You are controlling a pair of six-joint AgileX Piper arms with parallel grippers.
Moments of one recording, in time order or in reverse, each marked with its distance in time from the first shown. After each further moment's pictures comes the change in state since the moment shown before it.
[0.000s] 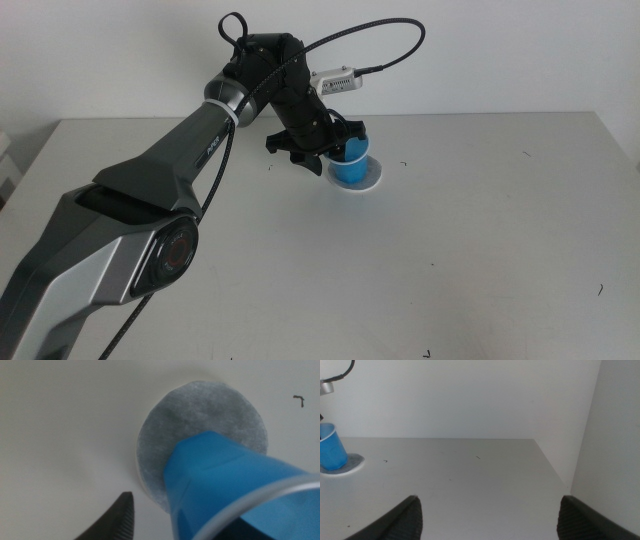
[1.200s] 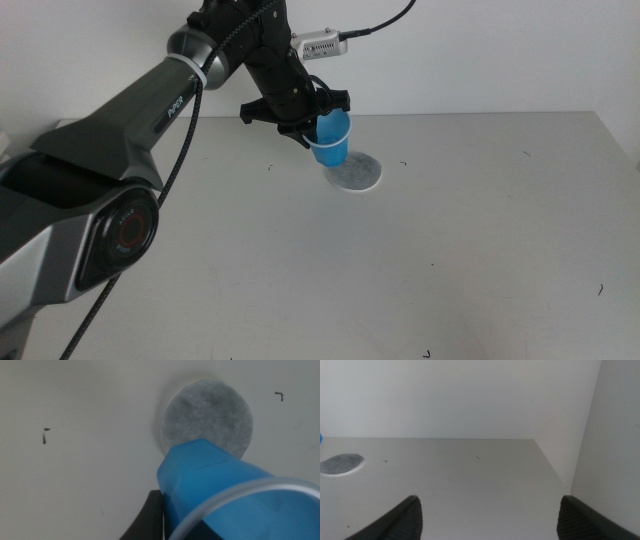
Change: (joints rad) left arm 0.011 -0.233 0.214 0.084 -0.001 -0.016; right arm 0.000 0.000 0.000 0.000 0.000 0.000
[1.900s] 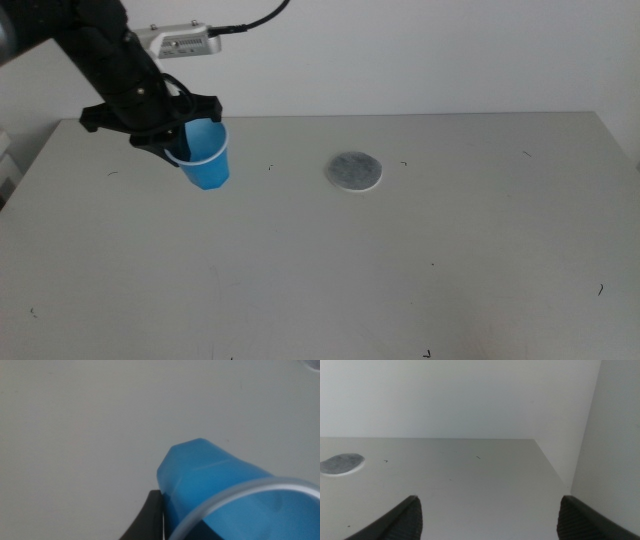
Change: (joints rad) left arm 0.213 -0.594 0.775 0.039 -0.083 0.159; right arm 0.000 0.000 0.000 0.000 0.000 0.000
